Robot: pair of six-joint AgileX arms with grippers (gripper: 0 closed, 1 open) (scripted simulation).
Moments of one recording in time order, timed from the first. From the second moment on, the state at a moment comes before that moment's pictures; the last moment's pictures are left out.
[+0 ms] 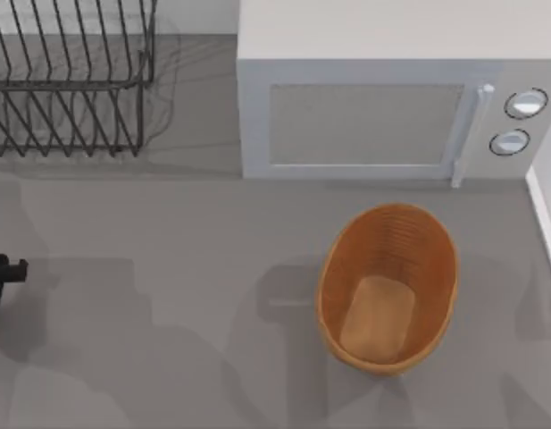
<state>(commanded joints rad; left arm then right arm) 0.18 1.81 0.93 -0.68 0.00 0.16 0.00 0.00 0.00 0.00 0.00 0.00</state>
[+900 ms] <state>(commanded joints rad) 0.18 1.75 1.07 -0.87 0.00 0.16 0.00 0.00 0.00 0.00 0.00 0.00</state>
